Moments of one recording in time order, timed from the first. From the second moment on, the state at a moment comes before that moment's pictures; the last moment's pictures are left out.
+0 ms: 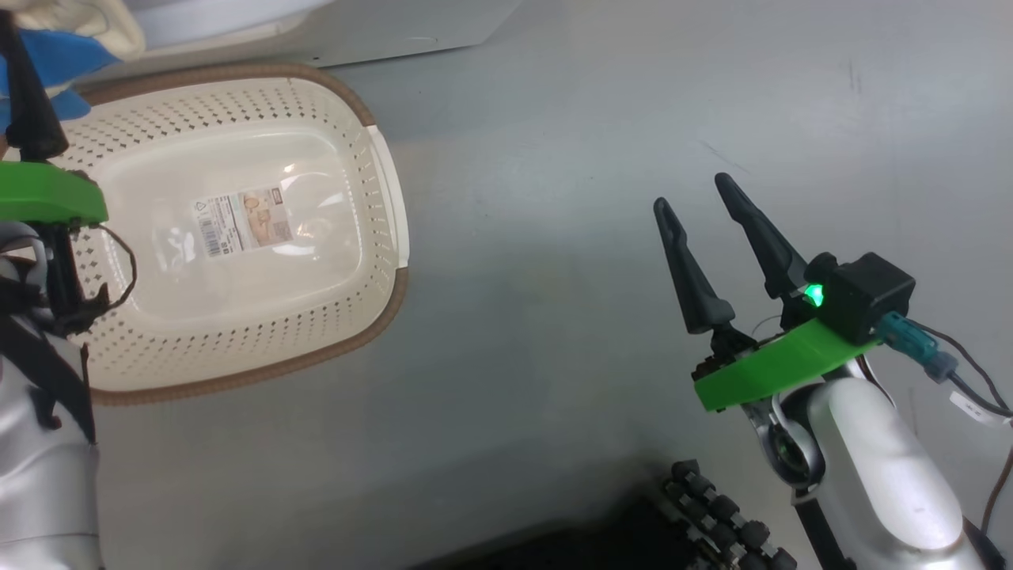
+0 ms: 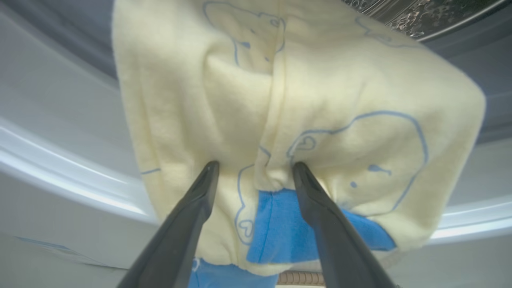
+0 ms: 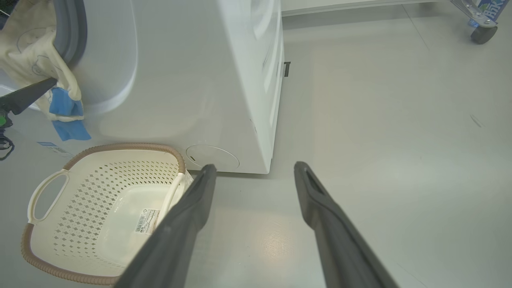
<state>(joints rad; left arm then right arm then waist) -0.81 0.18 0.18 0.58 -0.12 -0.12 -0.26 -0.32 -0.05 0.25 0.13 0.24 0.13 -0.26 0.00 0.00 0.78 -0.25</state>
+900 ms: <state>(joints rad) -0.81 0.15 0.18 0.55 -0.11 -0.13 -0.24 -0.34 -0.05 0.26 0.15 0.24 0.13 -0.26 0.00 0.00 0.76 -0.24</state>
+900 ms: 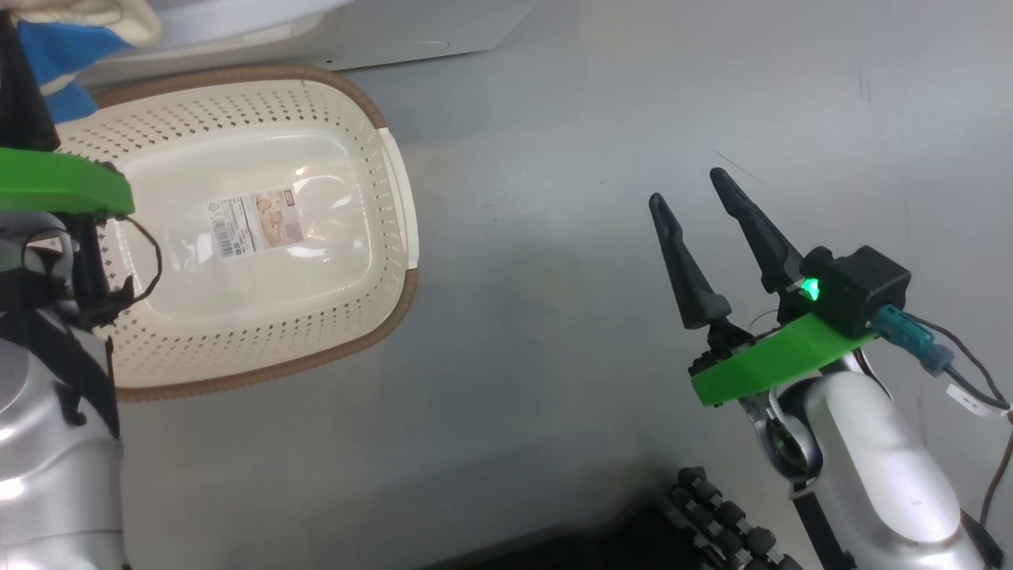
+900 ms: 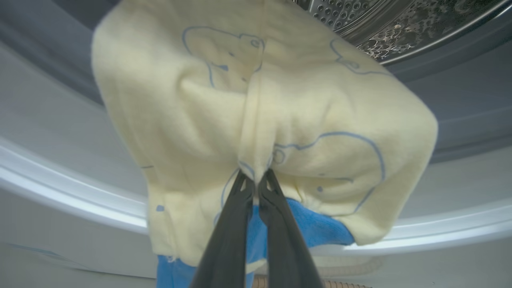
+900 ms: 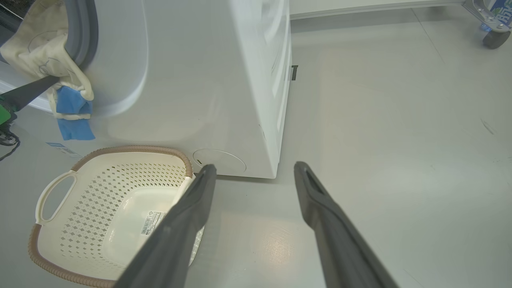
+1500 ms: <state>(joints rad) -0.78 0.12 0.15 0.38 -0.12 -0.13 -0.25 -0.33 -0.05 0.25 0.15 0.24 0.13 -0.26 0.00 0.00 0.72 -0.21</state>
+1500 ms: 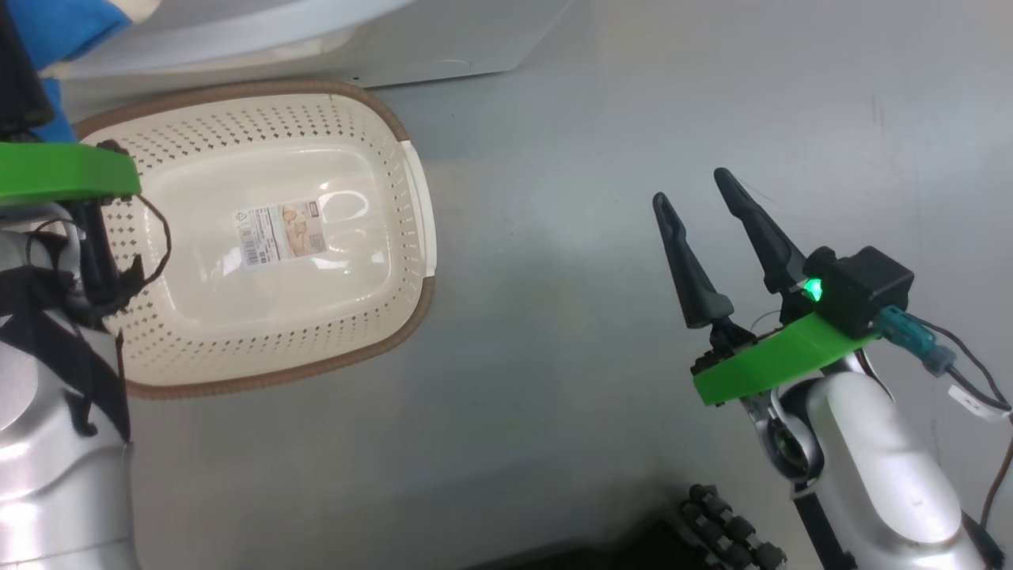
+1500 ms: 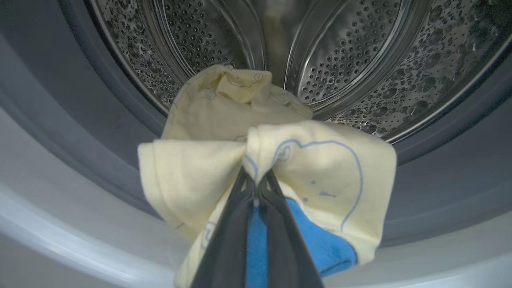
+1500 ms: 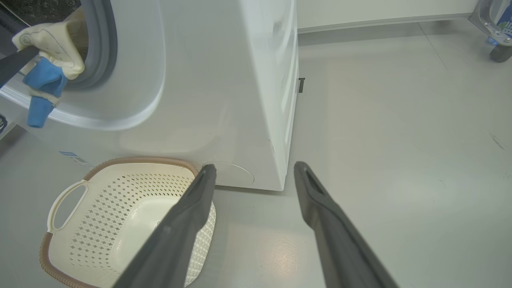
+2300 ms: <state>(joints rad) -1.07 0.21 0.05 0.55 -0.06 -0.11 -0.22 -0.31 -0.05 0.31 0.16 0.27 0.13 -0.26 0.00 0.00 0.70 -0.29</state>
